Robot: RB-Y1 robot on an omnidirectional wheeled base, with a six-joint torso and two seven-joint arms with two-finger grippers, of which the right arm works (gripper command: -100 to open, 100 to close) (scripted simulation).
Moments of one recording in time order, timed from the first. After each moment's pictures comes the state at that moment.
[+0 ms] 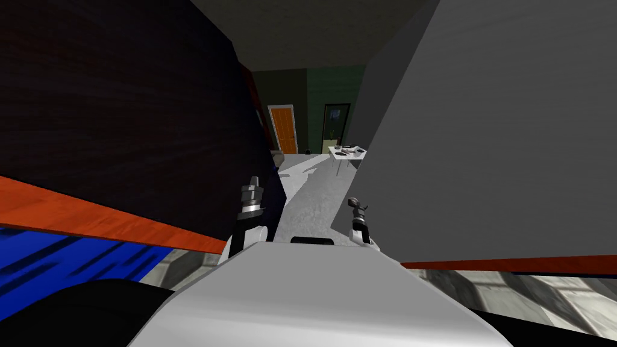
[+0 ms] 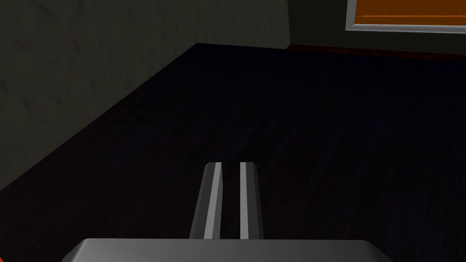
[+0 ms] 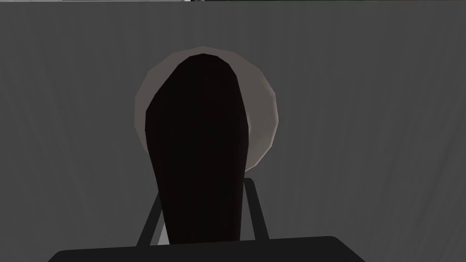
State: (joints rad) arm -0.12 -0.13 -0.23 -0.62 -0.26 -0.80 0.07
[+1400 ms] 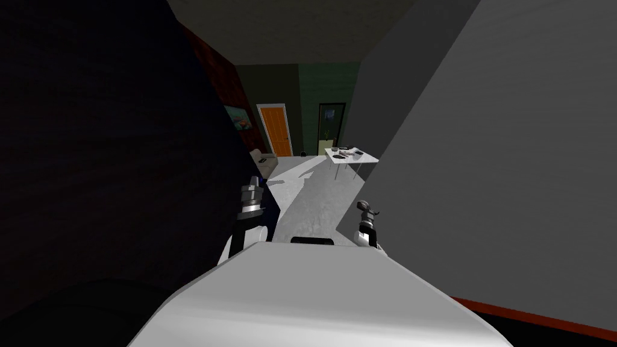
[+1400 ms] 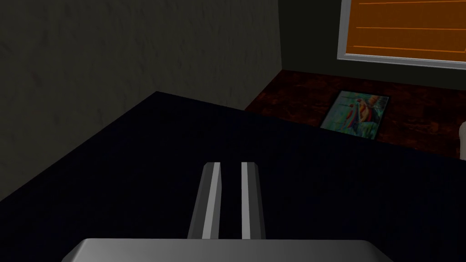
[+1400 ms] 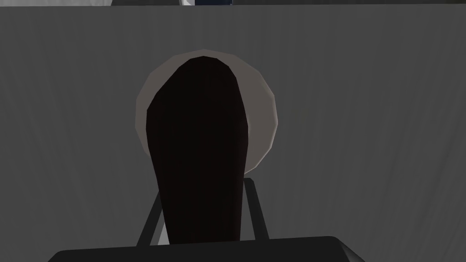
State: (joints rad) arm -0.09 -0.15 -0.35 -0.63 -0.32 -0.80 0.11
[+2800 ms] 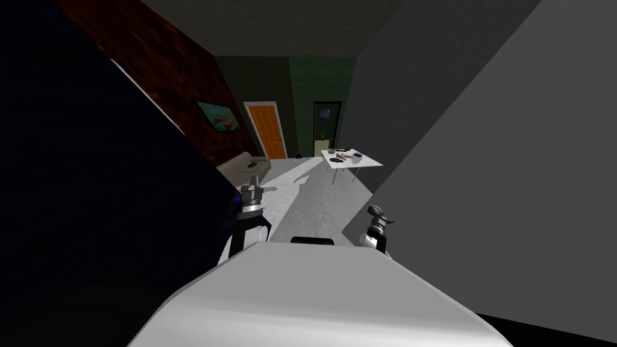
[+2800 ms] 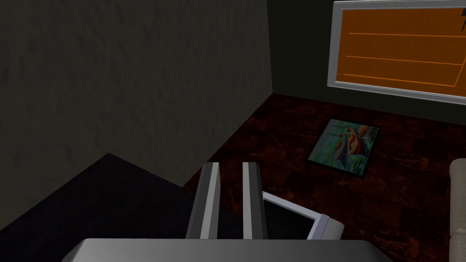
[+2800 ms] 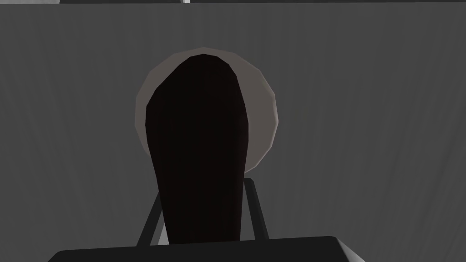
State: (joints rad) arm -0.07 -0.16 -0.48 -0.64 -0.41 -0.80 0.17
